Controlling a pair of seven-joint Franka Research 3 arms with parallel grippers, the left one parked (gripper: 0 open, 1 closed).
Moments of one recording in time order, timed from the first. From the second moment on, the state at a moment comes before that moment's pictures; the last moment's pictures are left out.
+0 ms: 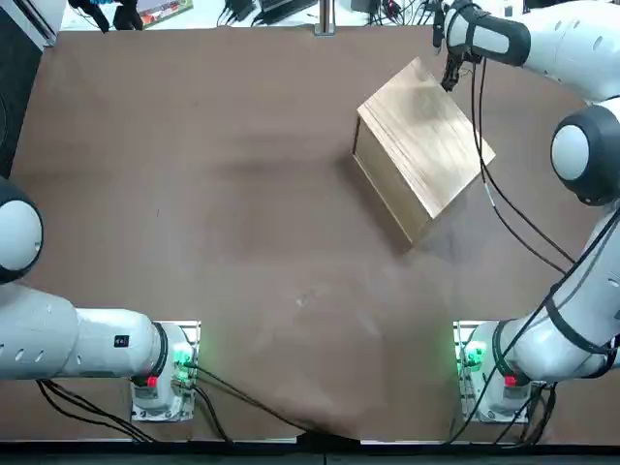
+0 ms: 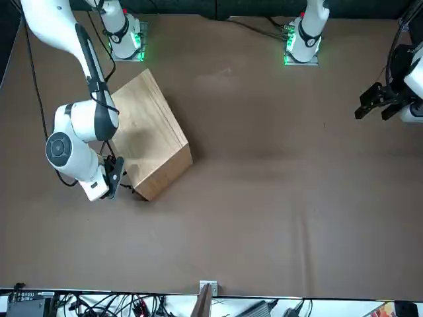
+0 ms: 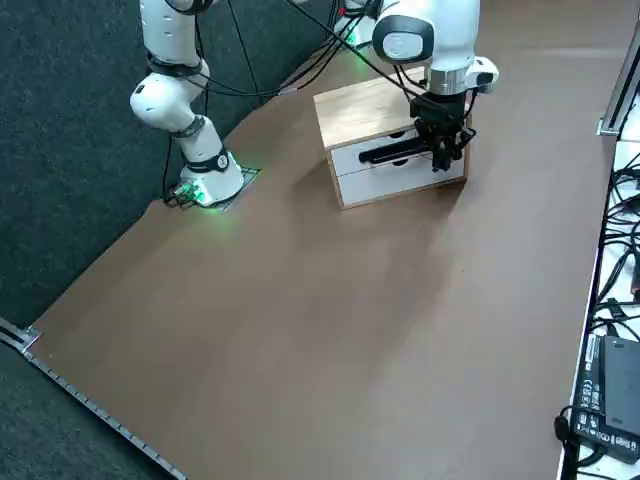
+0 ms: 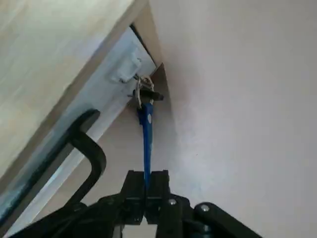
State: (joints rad) arm 0.16 0.51 0.00 -1.65 -0.03 2.12 -1.16
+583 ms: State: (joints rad) arm 0.16 0.50 0.00 -1.65 -0.03 2.09 -1.18
